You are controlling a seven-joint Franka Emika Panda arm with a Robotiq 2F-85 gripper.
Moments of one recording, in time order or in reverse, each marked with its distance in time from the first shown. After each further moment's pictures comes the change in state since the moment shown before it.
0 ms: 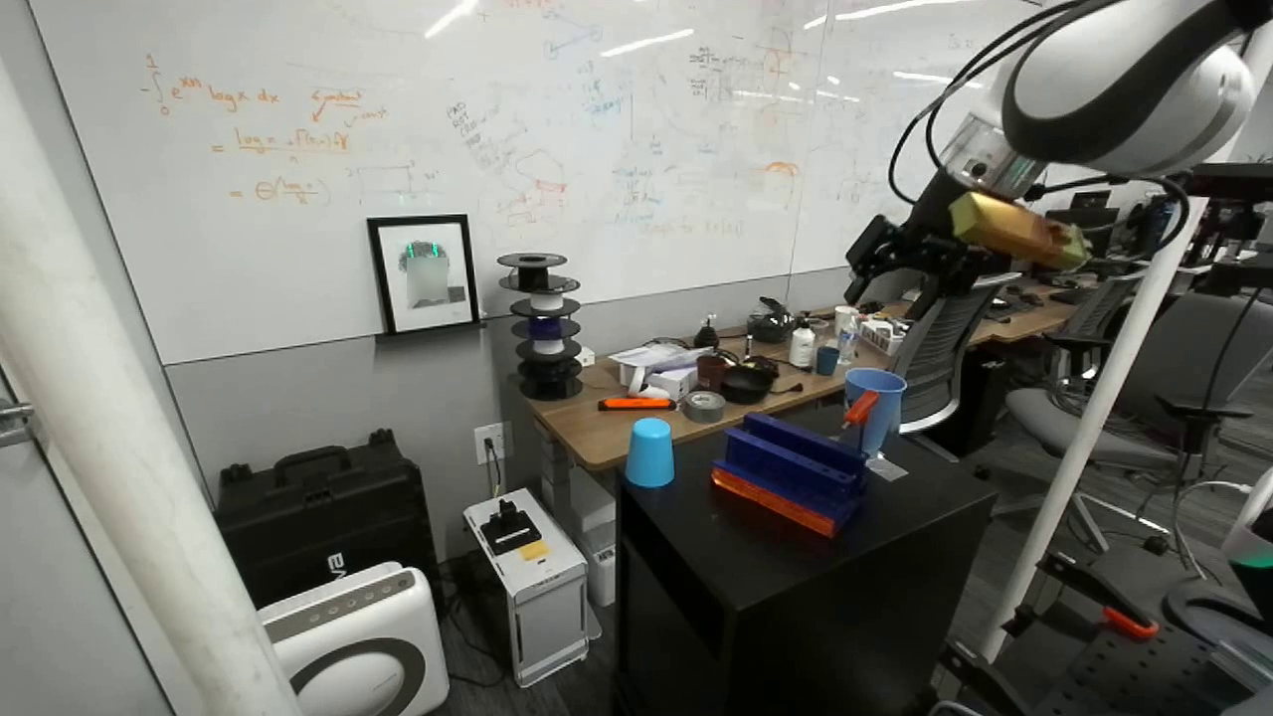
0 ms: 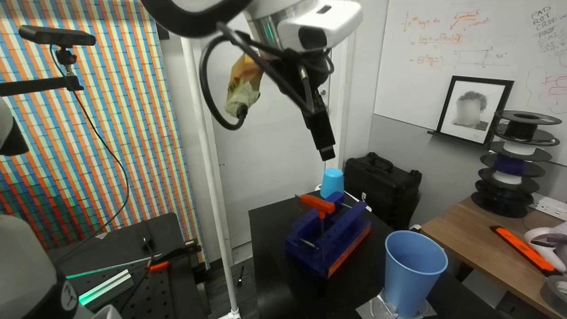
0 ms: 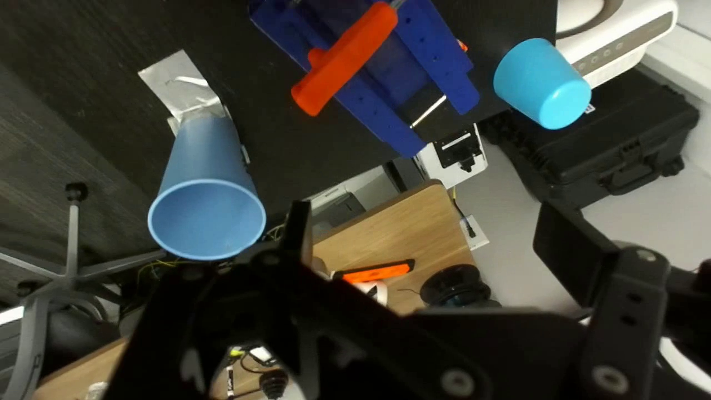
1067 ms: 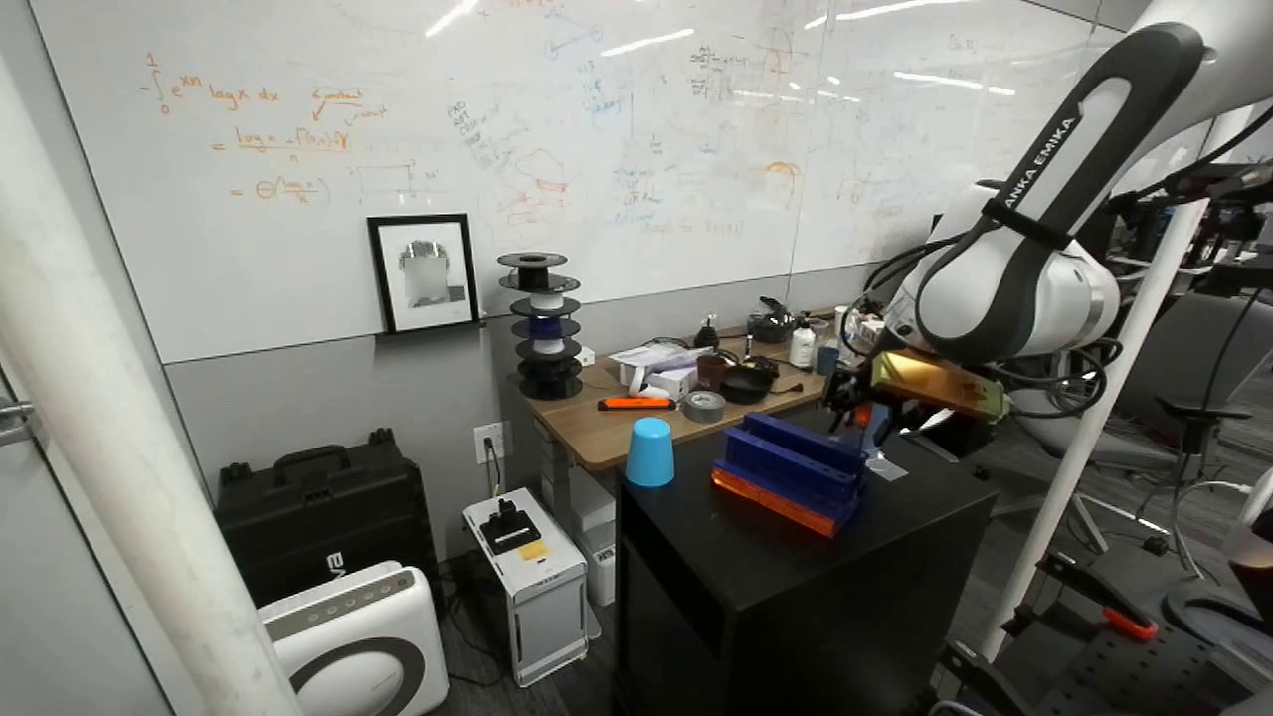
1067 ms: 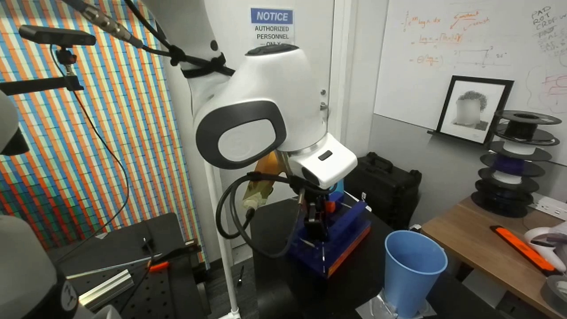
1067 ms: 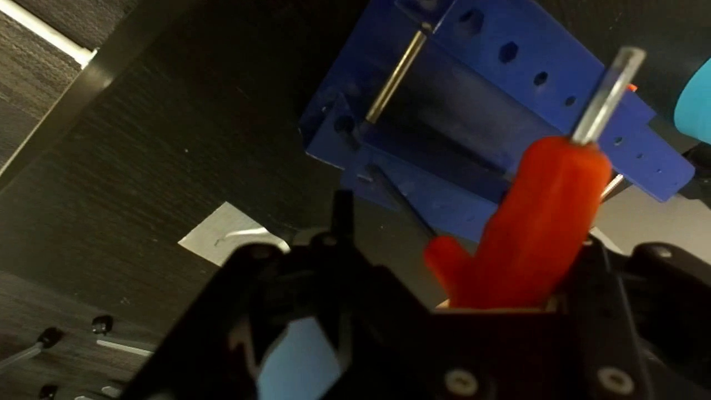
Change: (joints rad) arm -0.061 0.562 0.062 0.009 -0.027 0.470 0.267
